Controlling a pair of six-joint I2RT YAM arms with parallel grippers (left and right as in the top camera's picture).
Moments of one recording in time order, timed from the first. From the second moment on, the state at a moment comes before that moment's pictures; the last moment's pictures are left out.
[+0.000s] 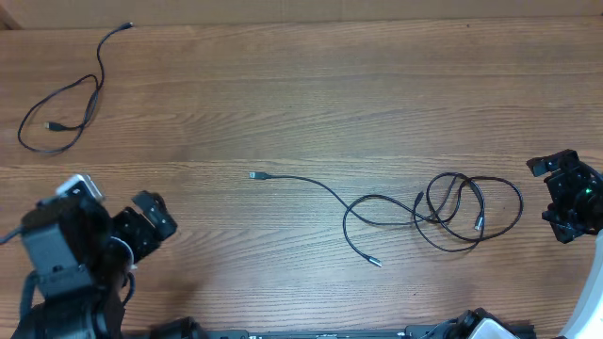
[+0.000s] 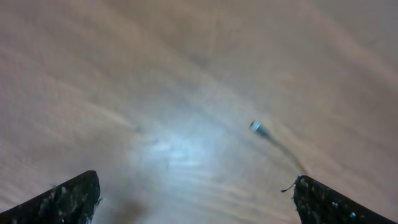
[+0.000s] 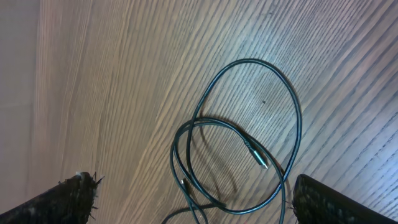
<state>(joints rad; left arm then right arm) 0.28 0.78 1.17 -1.26 0.08 -0.39 -0.67 1.24 1.07 -0.99 -0.35 0.52</state>
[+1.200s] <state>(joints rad) 0.28 0.89 1.12 -1.31 0.16 -0.36 -0.67 1.24 1.07 -0.99 -0.35 0.52</state>
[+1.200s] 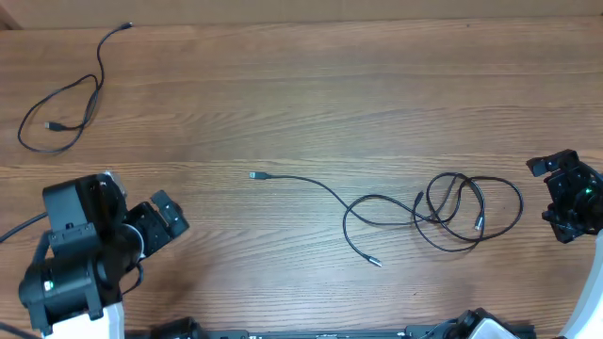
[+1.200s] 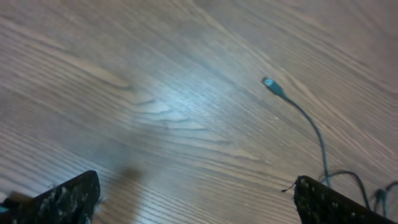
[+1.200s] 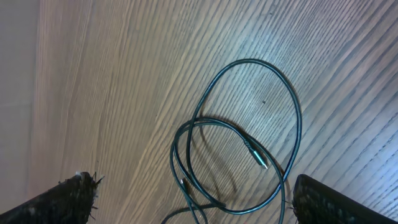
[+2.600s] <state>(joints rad) 0.28 0.57 1.12 -1.43 0.17 -0.31 -0.67 1.24 1.07 -0.99 -0.36 0.52</state>
